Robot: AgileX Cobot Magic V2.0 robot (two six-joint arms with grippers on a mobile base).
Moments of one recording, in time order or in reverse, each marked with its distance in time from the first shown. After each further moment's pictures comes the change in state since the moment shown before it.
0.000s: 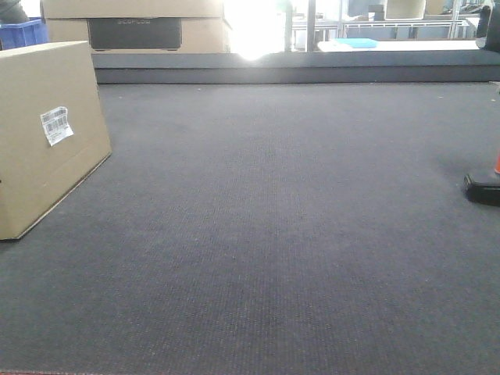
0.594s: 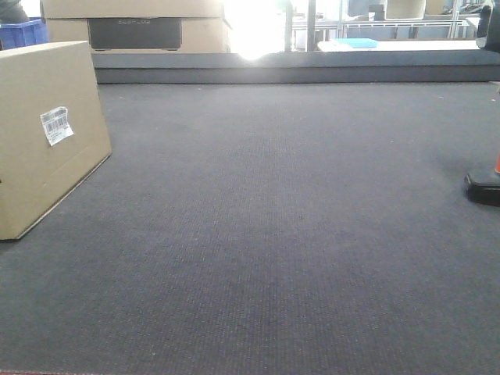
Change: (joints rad) left arm 0.000 0.000 0.000 0.000 -0.002 0.000; right arm 0.000 0.000 0.000 0.000 0.000 -0.002
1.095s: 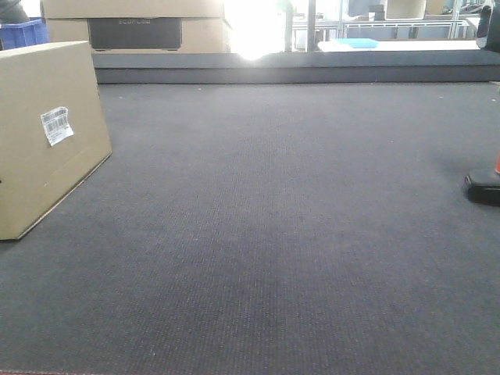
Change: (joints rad) left arm 0.079 -0.193 0.289 0.000 -0.153 0.000; right arm 0.000 0.000 0.000 0.000 0.000 -0.004
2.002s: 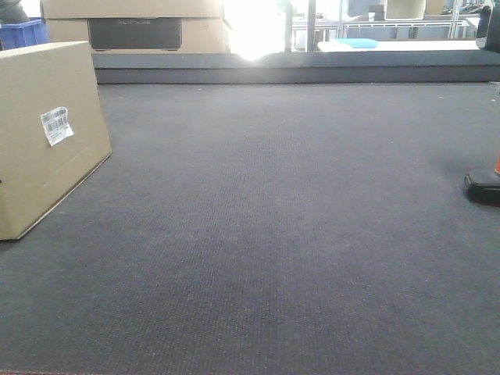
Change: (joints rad) left arm 0.004 -0.101 0.040 0.000 0.065 0.000; right arm 0.000 0.000 0.000 0.000 -0.004 0.000
